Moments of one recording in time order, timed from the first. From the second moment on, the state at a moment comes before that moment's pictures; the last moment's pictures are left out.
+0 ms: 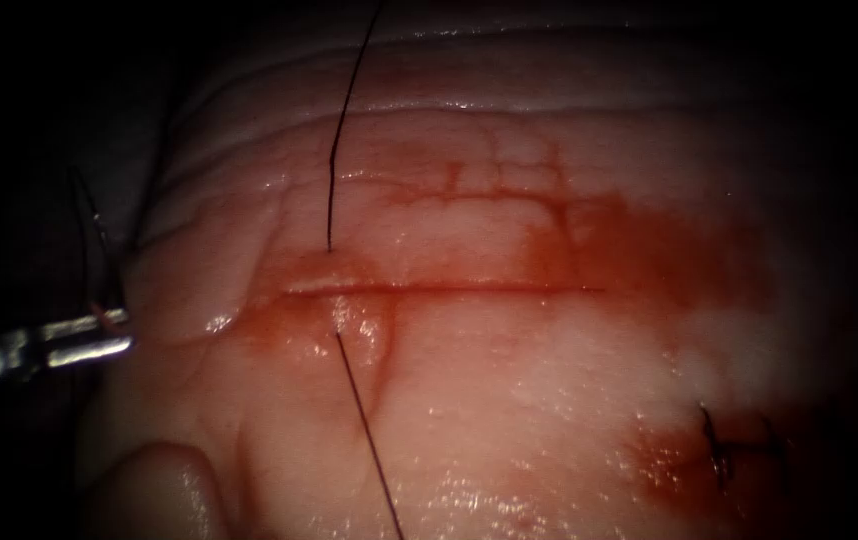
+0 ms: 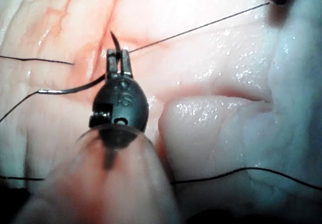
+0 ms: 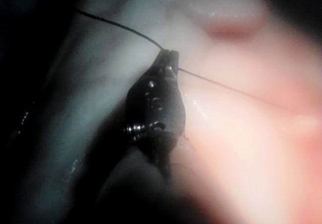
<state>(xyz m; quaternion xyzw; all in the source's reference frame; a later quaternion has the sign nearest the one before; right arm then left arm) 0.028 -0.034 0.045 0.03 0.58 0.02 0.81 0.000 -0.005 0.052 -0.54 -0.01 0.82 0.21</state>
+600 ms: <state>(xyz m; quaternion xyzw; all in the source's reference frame) 0.032 -0.018 0.055 -0.05 0.60 0.04 0.80 0.000 -0.005 0.052 -0.54 -0.01 0.82 0.21</state>
